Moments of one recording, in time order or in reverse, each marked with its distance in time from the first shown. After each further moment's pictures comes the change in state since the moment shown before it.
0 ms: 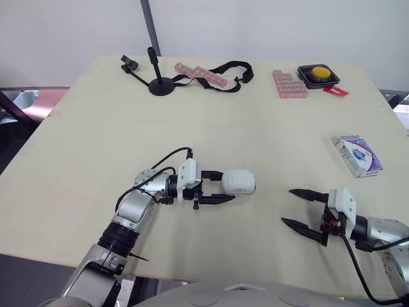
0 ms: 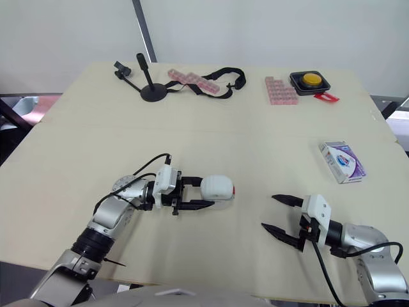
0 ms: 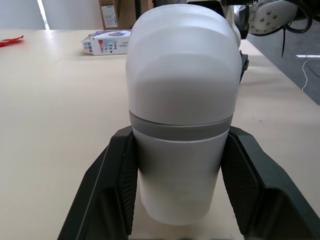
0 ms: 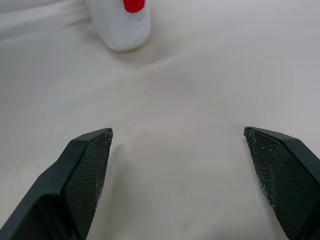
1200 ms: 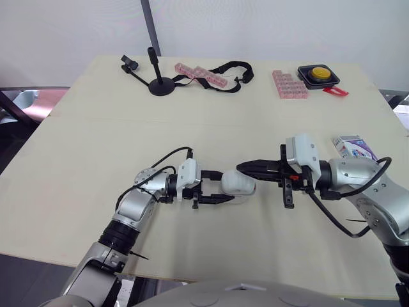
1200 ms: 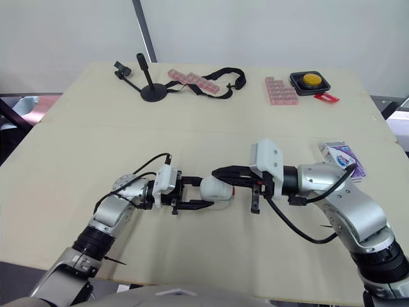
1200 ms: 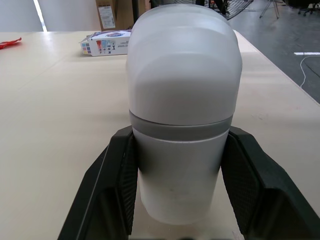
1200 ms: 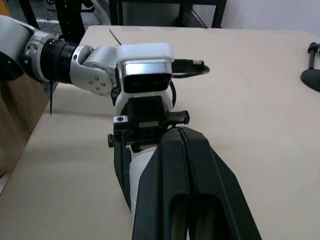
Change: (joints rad) left arm -0.013 0.000 0.000 0.027 0.000 -0.026 -0.014; right arm -0.478 -0.106 0.207 -0.574 0.197 0.612 -0.212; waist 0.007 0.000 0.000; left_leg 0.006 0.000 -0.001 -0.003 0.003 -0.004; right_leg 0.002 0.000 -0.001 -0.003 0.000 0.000
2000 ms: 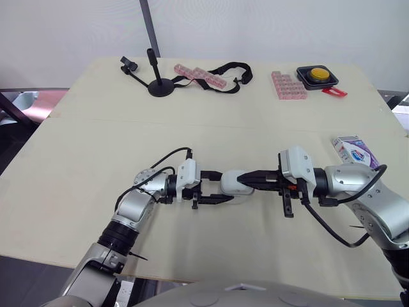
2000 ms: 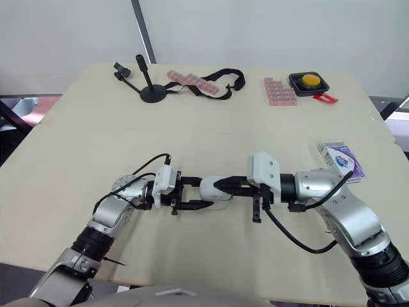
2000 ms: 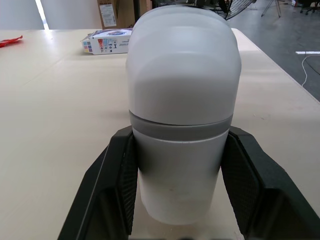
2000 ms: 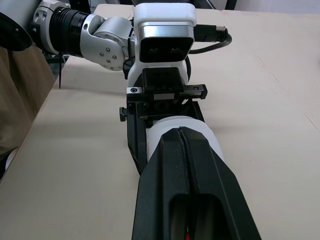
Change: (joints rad) left arm 0.006 0.005 0.000 -0.004 0.000 0.005 0.008; right arm 0.046 -0.011 0.042 0.040 -0.076 -0.074 0.043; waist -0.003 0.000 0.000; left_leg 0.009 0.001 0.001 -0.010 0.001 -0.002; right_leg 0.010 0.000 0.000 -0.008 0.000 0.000
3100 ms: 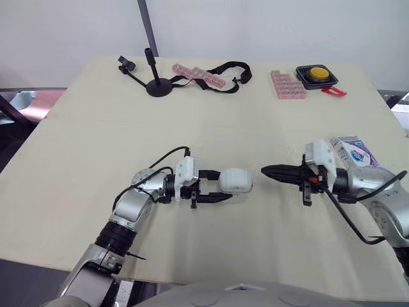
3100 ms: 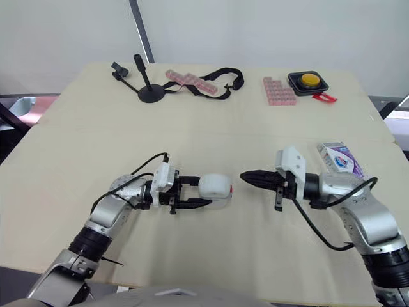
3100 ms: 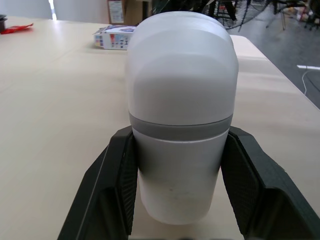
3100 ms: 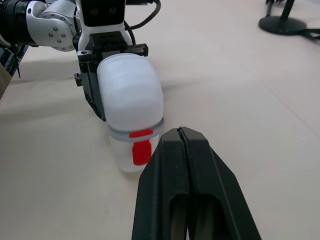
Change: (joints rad) left arm -0.003 0.019 0.026 -0.035 -0.052 0.135 0.026; right arm 0.127 -0.008 -0.213 0.249 0.039 -0.179 0.152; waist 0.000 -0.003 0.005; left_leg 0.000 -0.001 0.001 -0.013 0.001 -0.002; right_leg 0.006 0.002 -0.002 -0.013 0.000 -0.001
